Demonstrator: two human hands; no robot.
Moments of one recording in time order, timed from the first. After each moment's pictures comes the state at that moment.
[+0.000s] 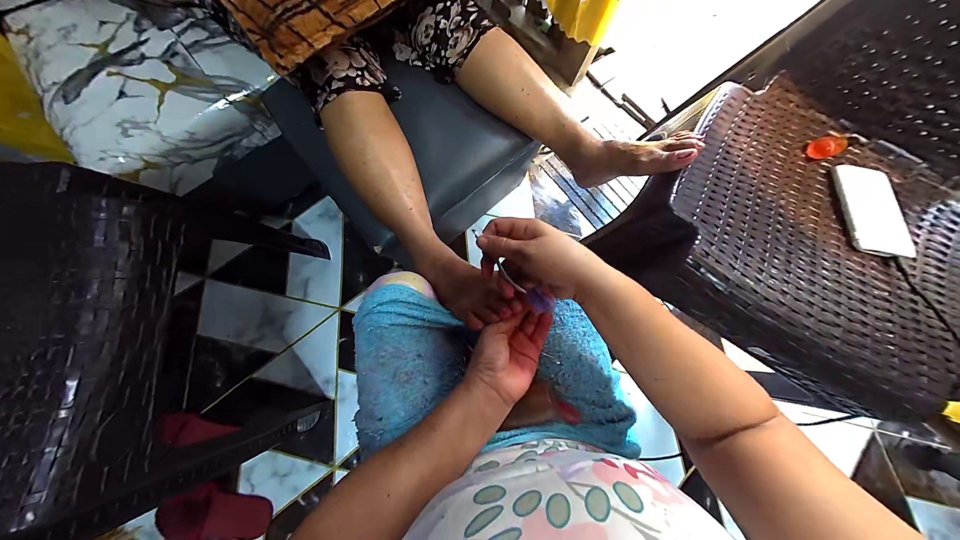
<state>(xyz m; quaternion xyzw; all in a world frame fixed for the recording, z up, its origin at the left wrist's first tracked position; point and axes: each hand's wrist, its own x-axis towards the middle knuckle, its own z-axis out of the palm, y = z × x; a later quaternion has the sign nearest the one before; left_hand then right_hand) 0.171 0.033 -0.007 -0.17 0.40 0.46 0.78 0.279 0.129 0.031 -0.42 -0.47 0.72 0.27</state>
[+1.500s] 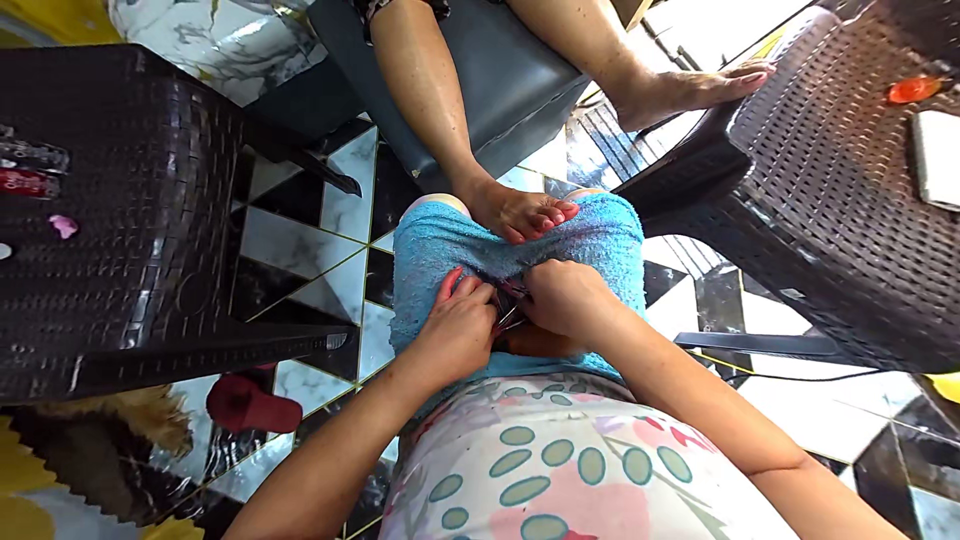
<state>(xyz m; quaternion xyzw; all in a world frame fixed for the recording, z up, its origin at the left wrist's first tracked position) 0.047 -0.034 0.000 0.85 0.43 -0.09 0.29 0.225 0.003 0.037 -0.57 -0.72 0.32 -0.22</state>
